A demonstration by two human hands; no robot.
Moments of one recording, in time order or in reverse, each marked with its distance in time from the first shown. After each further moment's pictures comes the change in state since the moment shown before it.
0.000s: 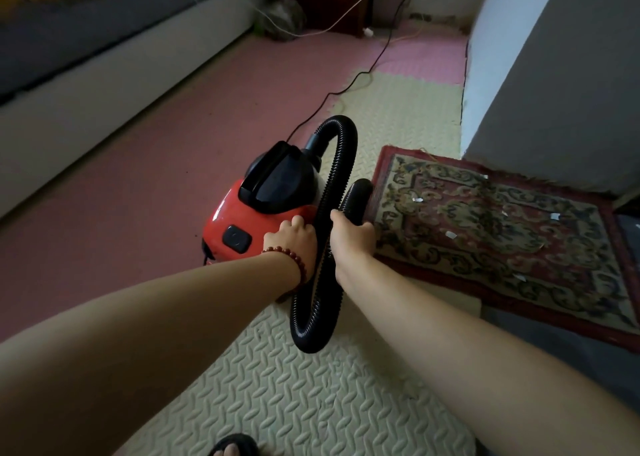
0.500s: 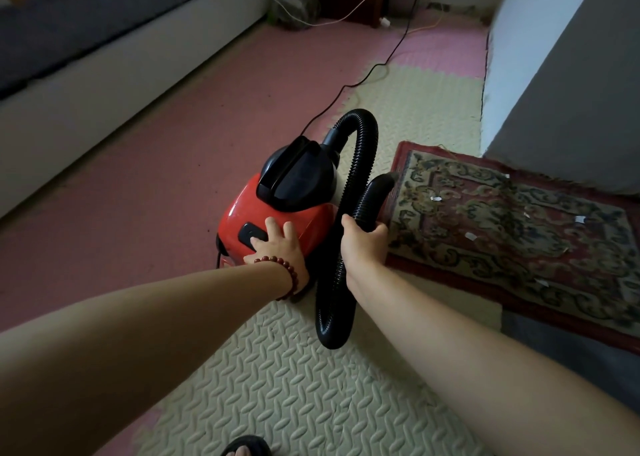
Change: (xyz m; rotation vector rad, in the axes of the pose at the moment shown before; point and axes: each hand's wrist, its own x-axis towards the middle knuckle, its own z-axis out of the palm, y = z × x) left_hand 0.001 -0.034 0.028 -0.297 -0.088 -0.316; right_hand 0.006 0.016 0.017 -0.039 0.037 -0.050
